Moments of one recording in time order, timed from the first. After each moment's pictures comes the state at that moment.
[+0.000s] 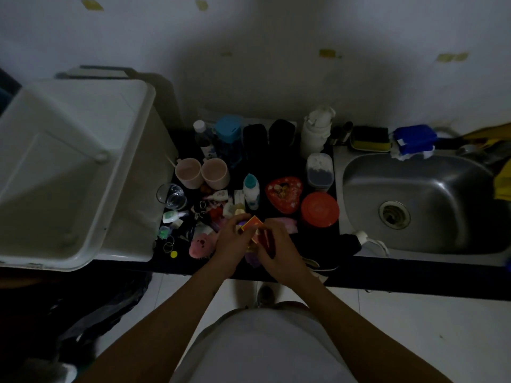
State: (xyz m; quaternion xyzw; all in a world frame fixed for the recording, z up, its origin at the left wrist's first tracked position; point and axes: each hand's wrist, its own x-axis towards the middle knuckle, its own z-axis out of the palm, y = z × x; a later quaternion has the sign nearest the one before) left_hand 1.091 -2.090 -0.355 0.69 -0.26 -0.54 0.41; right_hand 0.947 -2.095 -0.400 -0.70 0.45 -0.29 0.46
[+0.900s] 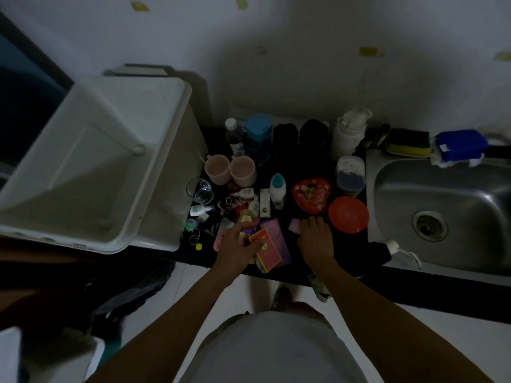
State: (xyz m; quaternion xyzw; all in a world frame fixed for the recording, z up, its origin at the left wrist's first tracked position) left_hand 1.127 -2.056 -0.348 0.71 -0.30 -0.50 0.40; right_hand 0.945 -2.147 -0.439 -0.81 0.57 0.07 0.12
